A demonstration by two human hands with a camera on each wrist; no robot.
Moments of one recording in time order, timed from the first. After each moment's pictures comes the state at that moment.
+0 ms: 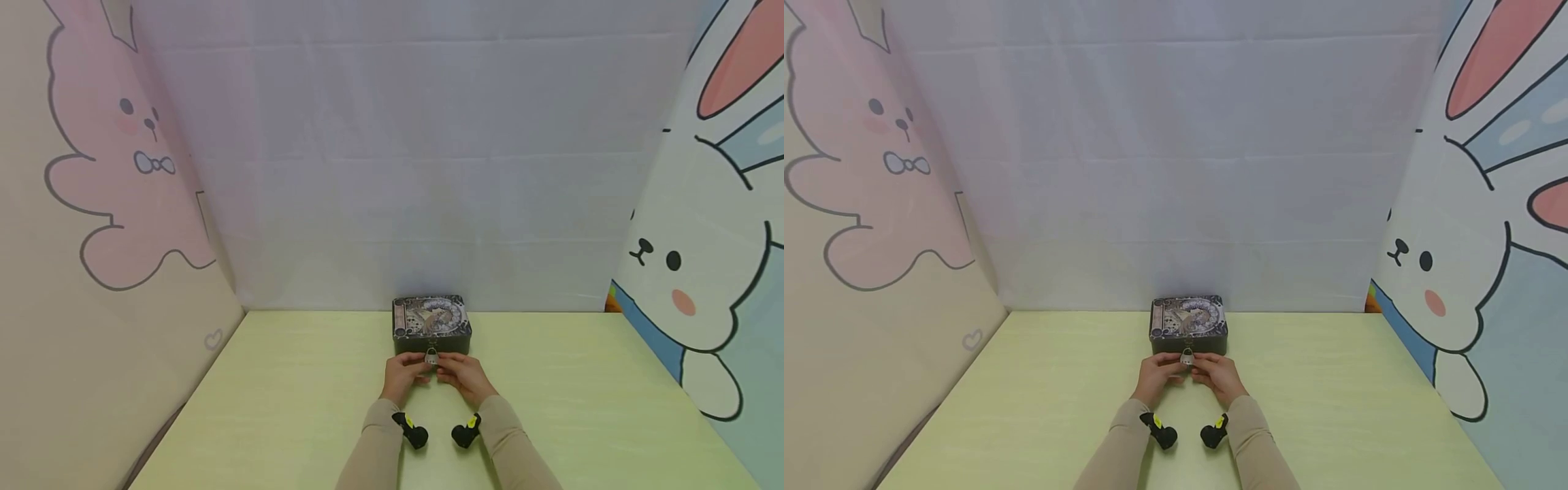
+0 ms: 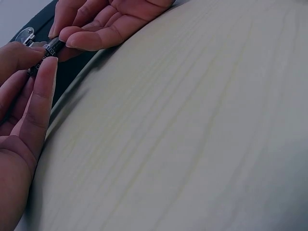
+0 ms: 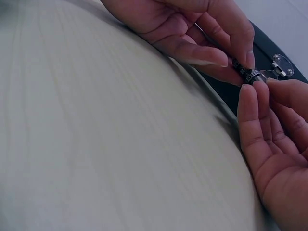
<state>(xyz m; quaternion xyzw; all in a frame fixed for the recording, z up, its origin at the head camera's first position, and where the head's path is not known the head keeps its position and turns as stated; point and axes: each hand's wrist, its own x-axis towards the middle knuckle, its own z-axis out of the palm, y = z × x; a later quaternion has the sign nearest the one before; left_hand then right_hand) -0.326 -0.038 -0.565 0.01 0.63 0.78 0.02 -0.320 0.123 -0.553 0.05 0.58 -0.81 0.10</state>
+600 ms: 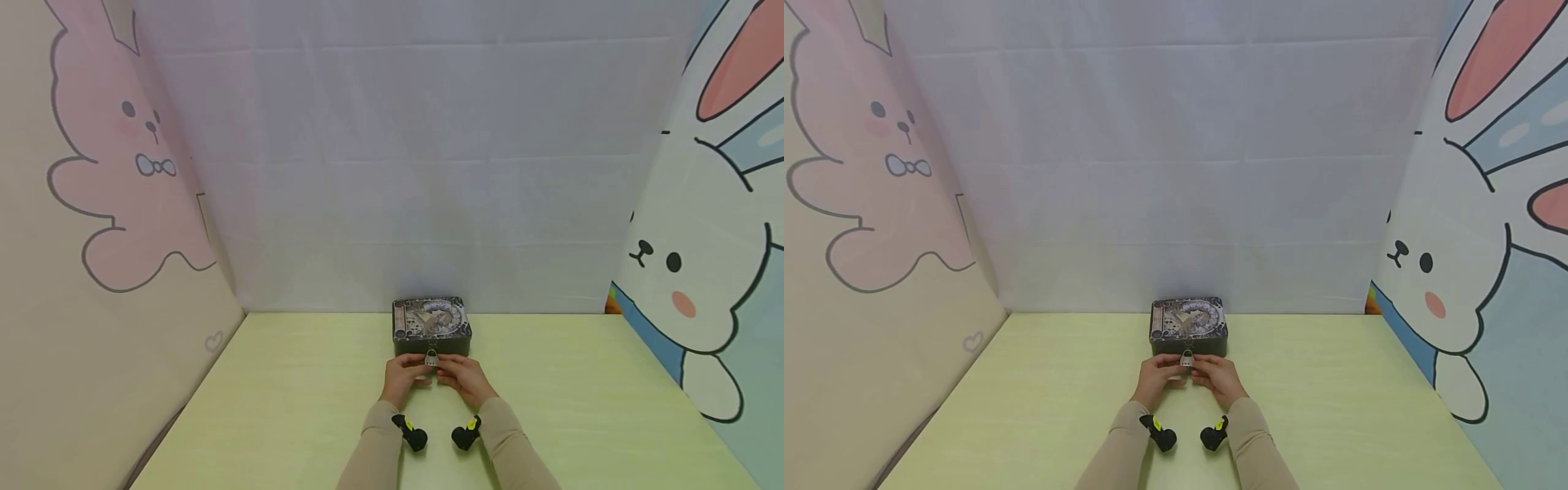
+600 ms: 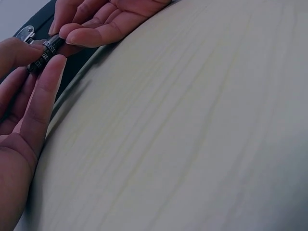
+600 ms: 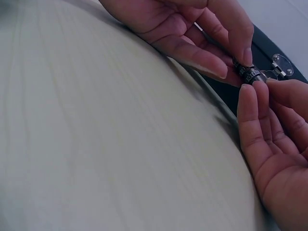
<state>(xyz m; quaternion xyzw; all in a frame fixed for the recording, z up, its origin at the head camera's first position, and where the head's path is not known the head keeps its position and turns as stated) -0.325 -0.040 -0.566 0.02 0.61 0.79 0.03 -0.320 0.123 -0.554 0.05 0.58 -0.80 0.10</state>
